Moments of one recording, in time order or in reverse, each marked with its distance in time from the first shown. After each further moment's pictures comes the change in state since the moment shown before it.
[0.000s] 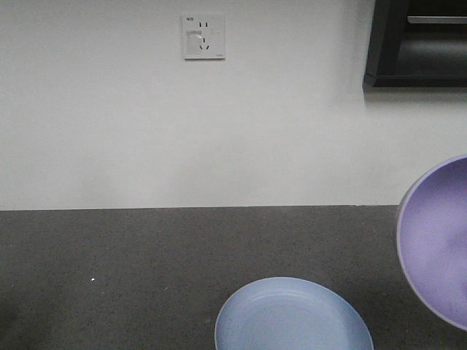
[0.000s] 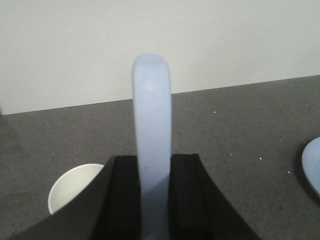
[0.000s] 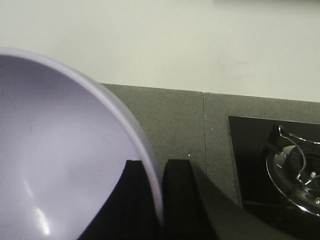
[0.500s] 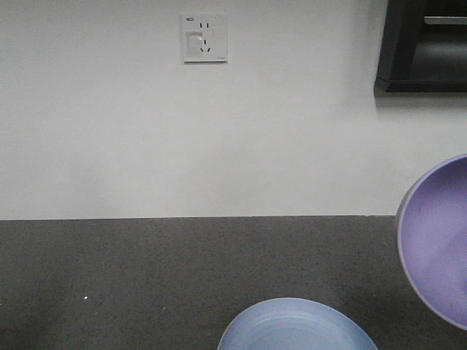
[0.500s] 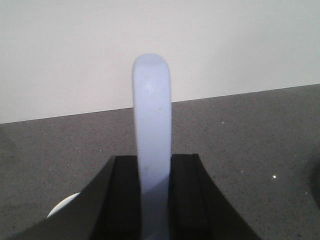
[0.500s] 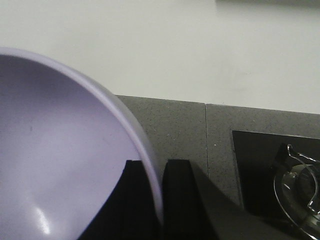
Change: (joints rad) left arm 0.000 0.000 0.000 0.000 0.000 0.000; right arm 0.000 0.000 0.000 0.000 0.000 -0.001
